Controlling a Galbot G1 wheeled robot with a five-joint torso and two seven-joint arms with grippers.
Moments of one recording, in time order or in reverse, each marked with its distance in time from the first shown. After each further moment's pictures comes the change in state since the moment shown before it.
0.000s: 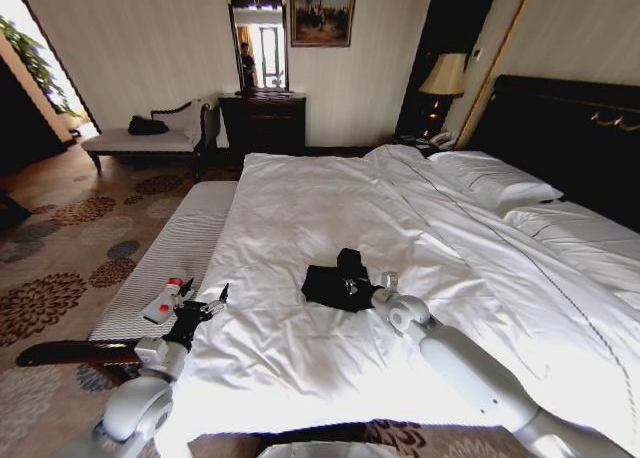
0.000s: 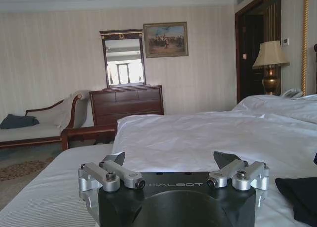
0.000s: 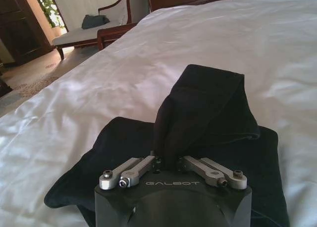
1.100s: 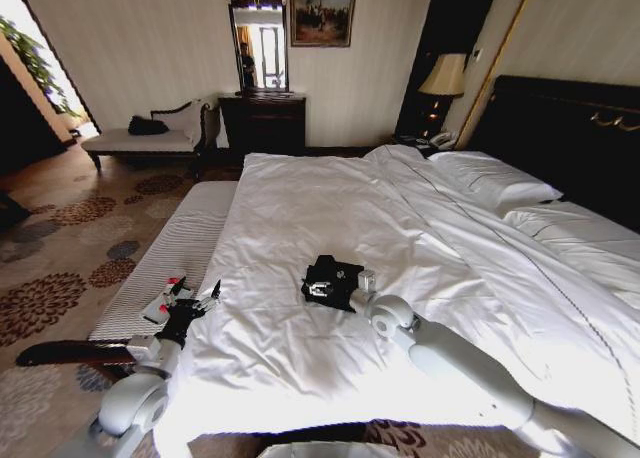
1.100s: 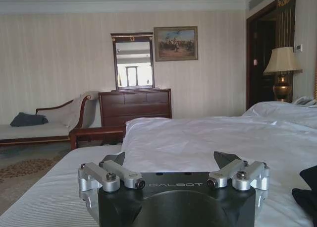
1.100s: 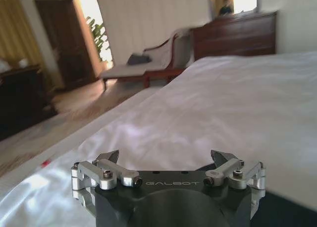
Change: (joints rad) left arm -0.019 -0.023 -0.036 0.041 -0.035 -0.019 0.027; right arm 0.064 0.011 -0.038 0.133 -0.040 0.092 0.003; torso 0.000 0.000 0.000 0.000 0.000
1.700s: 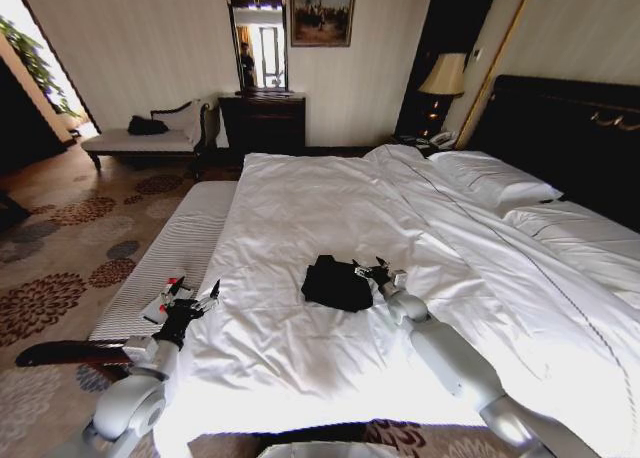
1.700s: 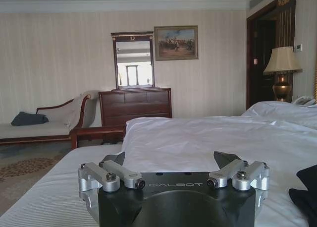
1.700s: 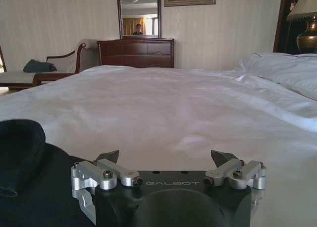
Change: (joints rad) left arm 0.041 0.005 -0.025 -0.037 -0.007 0.007 -0.009; right arm -0.023 0.187 0.182 -0.541 -0.347 0.283 -0.056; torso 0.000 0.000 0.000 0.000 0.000
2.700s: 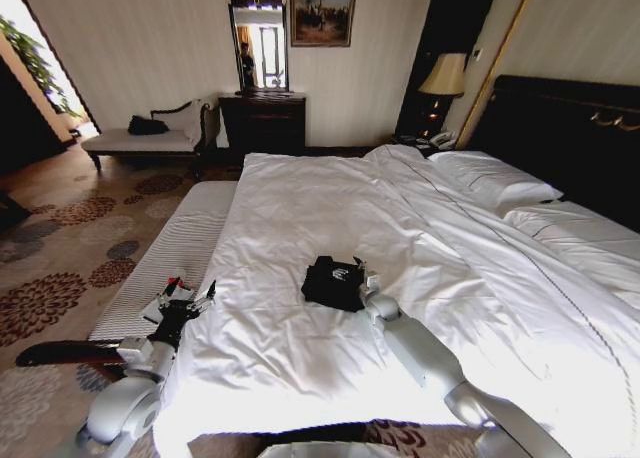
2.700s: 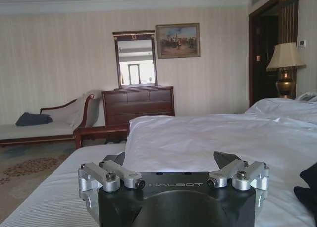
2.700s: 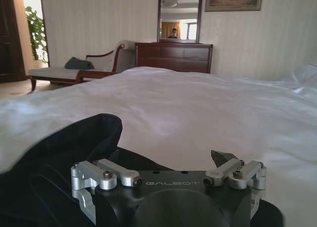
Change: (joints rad) left arm 0.035 0.005 -0.032 -0.013 0.002 0.001 0.000; right arm 0.065 0.108 -0.118 -0.025 -0.104 0.005 -0.012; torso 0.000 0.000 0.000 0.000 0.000
